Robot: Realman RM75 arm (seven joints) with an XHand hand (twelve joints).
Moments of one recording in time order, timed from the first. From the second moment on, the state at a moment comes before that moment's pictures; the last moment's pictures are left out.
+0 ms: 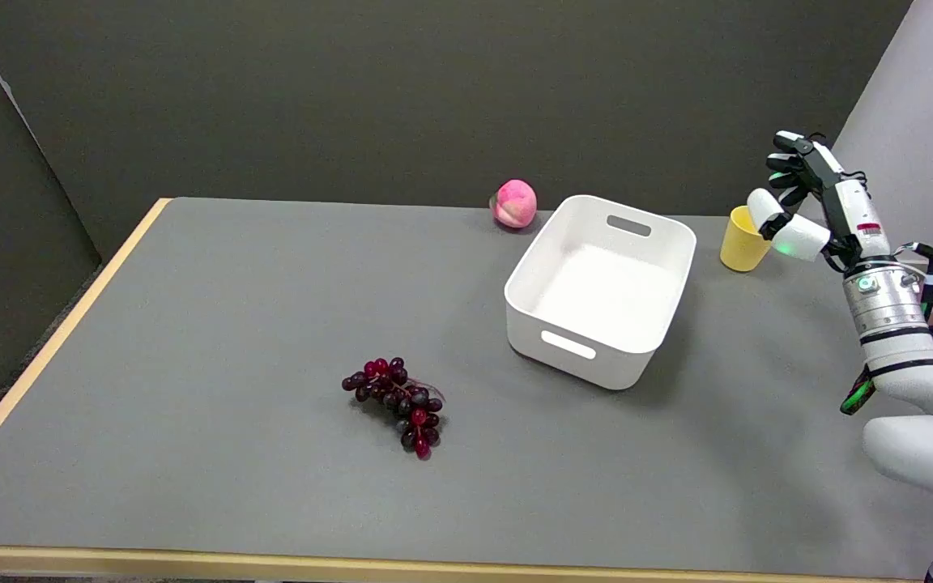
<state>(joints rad) 0.04 -0.80 -1.69 0.80 0.74 1.01 1.00</state>
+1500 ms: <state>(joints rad) 0.04 -0.84 -1.87 1.30 0.34 1.00 0.91</state>
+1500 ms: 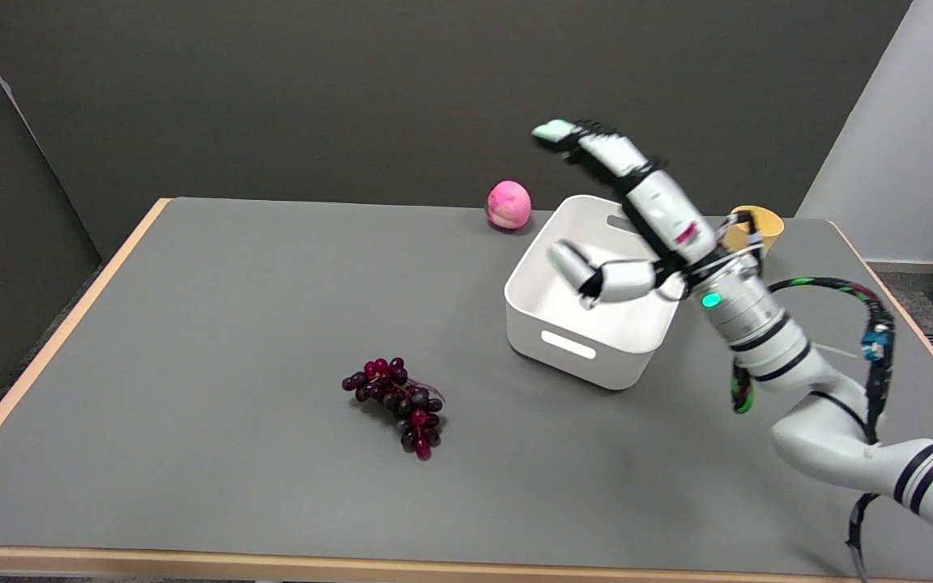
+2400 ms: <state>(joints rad) 0.05 -0.94 -2.13 1.56 0.17 0.78 0.47</state>
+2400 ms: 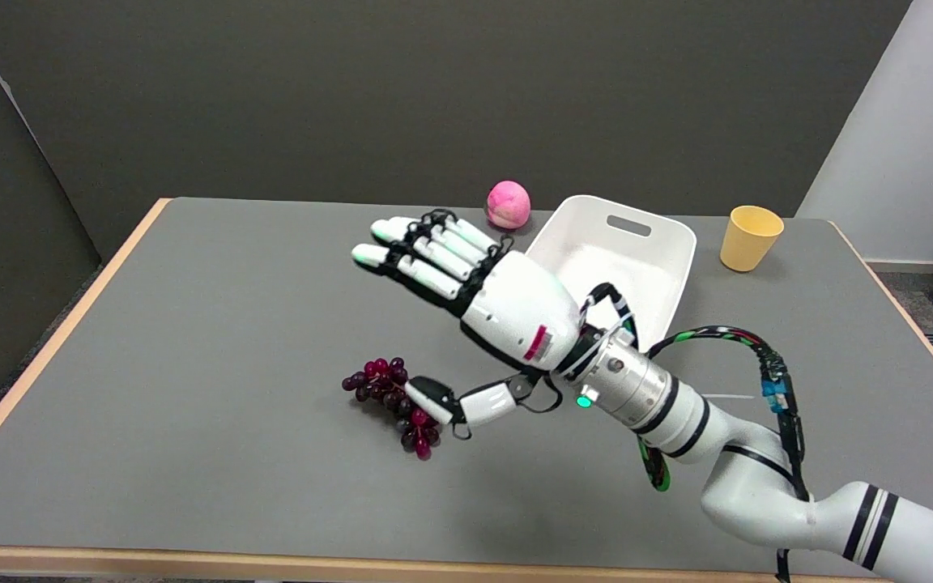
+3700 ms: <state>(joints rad) 0.10 -1.00 -2.35 1.67 0.38 0.50 0.63</state>
